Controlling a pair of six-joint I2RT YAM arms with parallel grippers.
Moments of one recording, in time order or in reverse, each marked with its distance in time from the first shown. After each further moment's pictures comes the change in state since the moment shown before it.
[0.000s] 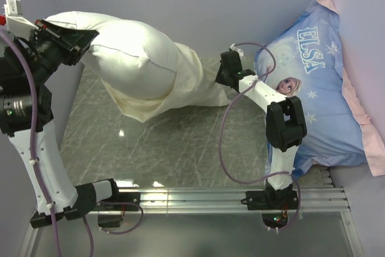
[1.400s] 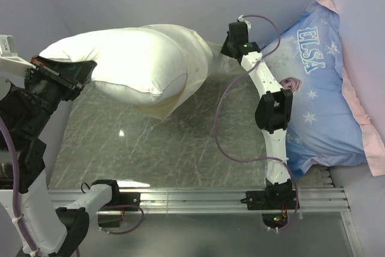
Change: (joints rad) left arm -0.227 -0.233 0.012 -0.234 -0.341 0.106; right arm -0.129 0.369 0.785 -0.289 -0.029 -0.029
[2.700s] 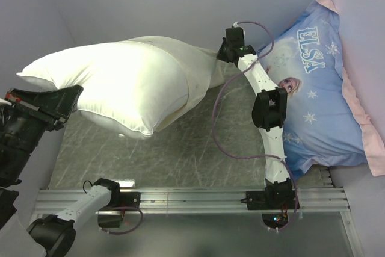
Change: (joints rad) left arm -0.263 -0.124 0.069 -0.135 -0.248 0.024; right arm -0.002 0.100 0.034 0.001 -0.109 0.020
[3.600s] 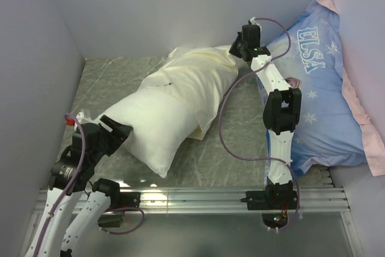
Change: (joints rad) left arm -0.011 -0.404 -1.322 0.246 -0.082 -0.171; right arm -0.090 -0.172 -0.241 0.197 -0.032 0.009
